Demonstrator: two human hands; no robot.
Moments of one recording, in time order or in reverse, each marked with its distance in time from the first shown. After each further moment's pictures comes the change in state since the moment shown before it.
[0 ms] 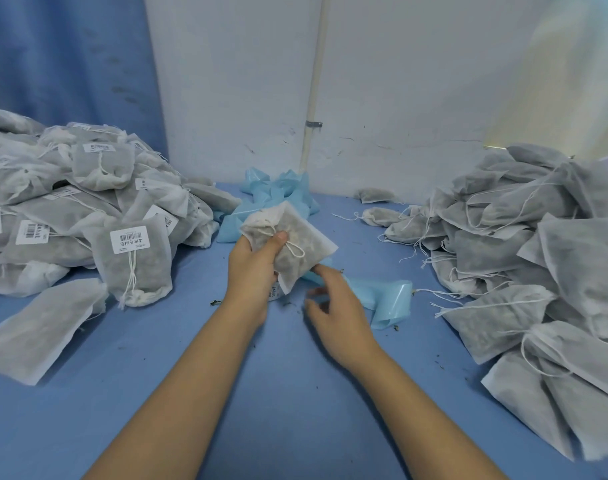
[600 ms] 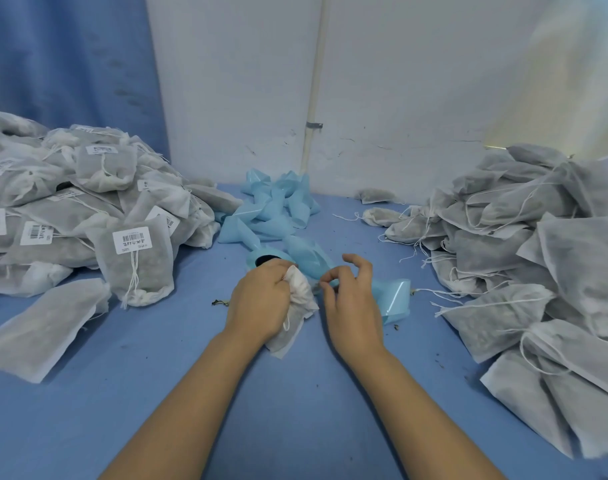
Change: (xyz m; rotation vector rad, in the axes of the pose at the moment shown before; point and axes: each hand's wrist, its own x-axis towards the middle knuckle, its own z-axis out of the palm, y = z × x) left_hand -0.013 -0.024 -0.020 0.917 -0.178 0.295; right_hand 0.003 -0.002 -0.007 -0.364 0.211 0.107
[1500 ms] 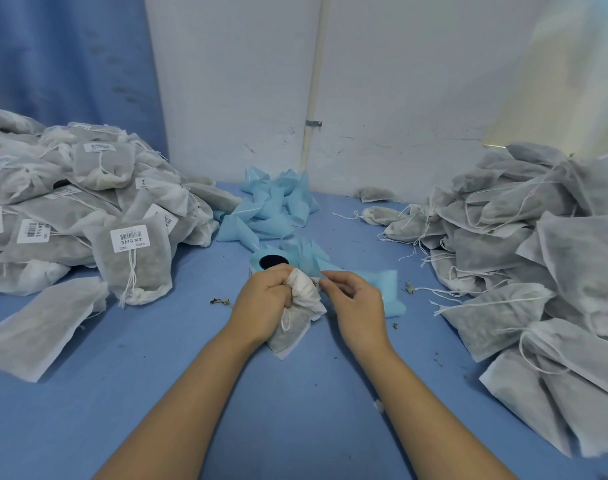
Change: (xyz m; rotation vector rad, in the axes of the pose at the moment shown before) left_hand -0.001 -0.001 0.003 -0.297 -0.133 0.001; right_hand 0.004 0.006 0.000 0.704 -0.035 0.232
